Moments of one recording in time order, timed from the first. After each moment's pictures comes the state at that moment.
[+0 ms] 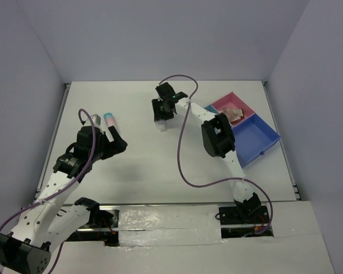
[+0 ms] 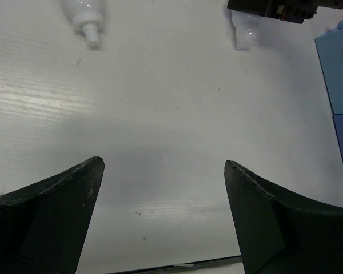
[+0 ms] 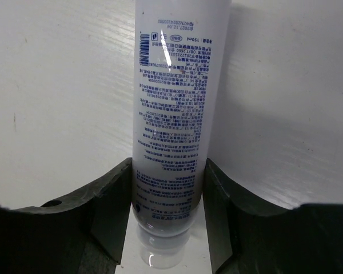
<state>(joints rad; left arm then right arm) -0.30 0.81 0.77 -0.61 -0.08 -0.64 0.58 2.48 2.16 -0.62 -0.06 0.36</state>
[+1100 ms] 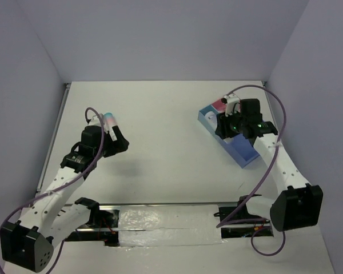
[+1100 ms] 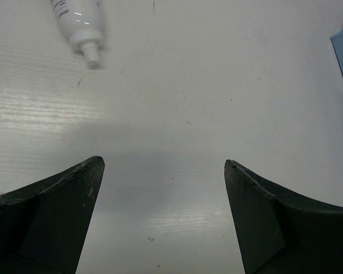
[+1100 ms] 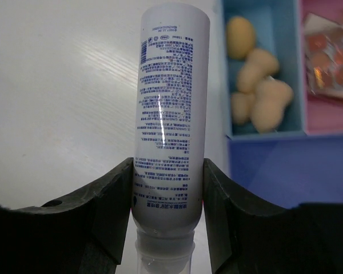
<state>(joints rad) -0.27 0.87 0.68 -0.44 -0.06 -0.56 0.17 1.24 1.05 -0.56 -0.33 -0.17</state>
